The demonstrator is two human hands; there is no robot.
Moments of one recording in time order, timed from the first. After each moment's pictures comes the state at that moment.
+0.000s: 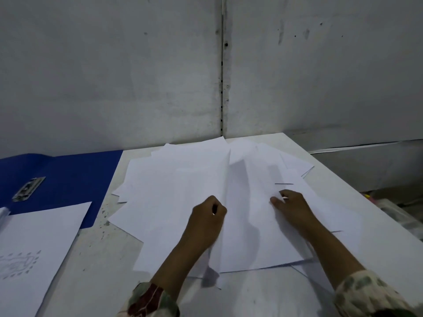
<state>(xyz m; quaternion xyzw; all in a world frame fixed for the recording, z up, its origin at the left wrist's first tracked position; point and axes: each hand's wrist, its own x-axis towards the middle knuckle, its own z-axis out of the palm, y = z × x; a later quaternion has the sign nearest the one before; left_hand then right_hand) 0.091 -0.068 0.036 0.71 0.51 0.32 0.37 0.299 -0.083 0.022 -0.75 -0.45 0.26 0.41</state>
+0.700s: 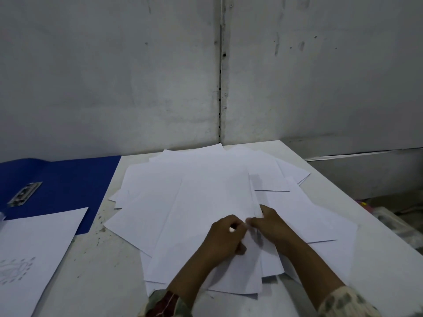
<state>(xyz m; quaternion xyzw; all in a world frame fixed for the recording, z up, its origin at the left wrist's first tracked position) 0.121 -0.081 0.025 0.69 0.46 0.25 0.50 0.259 -0.091 0.025 -0.69 -0.43 0.43 0.38</state>
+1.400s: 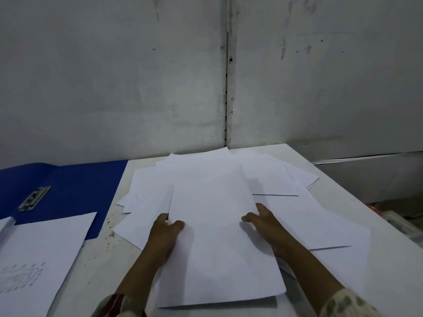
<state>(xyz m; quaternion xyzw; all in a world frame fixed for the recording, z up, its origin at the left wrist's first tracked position) 0.023 -0.043 0.033 0.49 0.65 0.35 0.46 0.236 -0.073 0.023 -0.66 -0.41 0.46 0.43</state>
